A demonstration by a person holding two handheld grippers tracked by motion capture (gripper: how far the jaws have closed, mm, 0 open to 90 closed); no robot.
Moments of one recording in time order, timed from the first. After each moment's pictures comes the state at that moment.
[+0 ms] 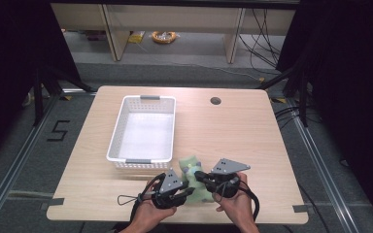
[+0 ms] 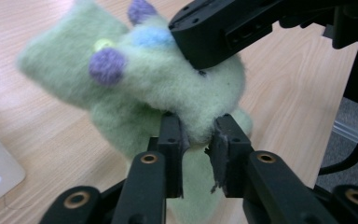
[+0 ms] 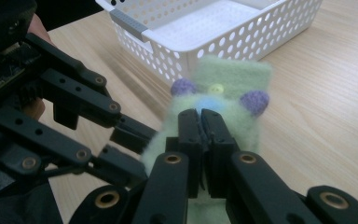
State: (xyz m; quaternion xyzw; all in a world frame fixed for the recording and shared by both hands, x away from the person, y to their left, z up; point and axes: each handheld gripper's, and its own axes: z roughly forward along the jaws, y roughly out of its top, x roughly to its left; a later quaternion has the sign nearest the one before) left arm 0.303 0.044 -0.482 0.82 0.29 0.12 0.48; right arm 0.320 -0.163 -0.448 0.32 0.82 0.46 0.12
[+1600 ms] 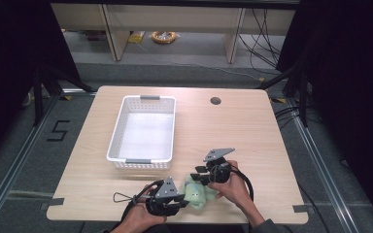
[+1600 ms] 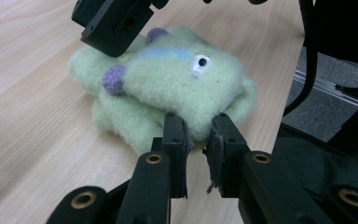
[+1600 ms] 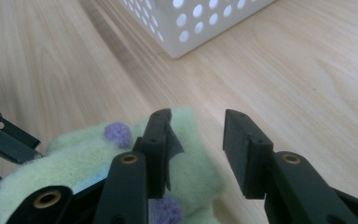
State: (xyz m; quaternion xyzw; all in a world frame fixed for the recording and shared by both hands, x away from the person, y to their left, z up) left arm 0.297 0.060 -0.498 0.86 0.24 0.05 0.44; right arm 0.381 -0.157 -0.485 0.31 0.87 0.39 0.04
